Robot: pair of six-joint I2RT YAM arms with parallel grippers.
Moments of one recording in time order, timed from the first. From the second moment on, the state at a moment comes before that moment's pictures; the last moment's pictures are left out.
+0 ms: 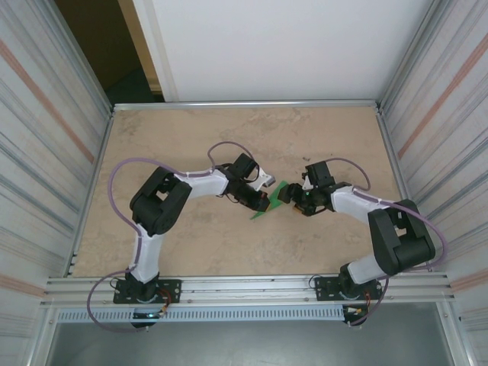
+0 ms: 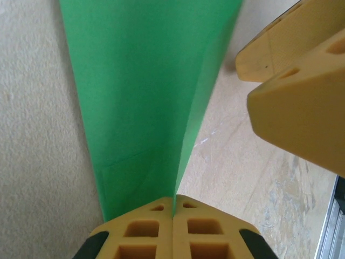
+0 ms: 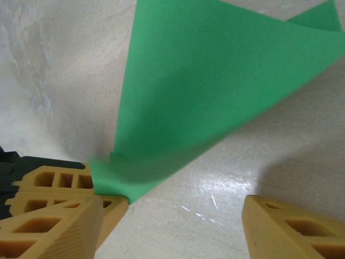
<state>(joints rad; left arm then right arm) -0.72 2.06 1.28 -0.32 0.65 -0.16 0.35 1.49 0.69 -0.25 -0.39 0.78</state>
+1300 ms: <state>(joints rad) -0.67 2.06 1.28 -0.31 0.76 -0.34 0.37 1.71 0.91 -0.46 -0.36 0.83</state>
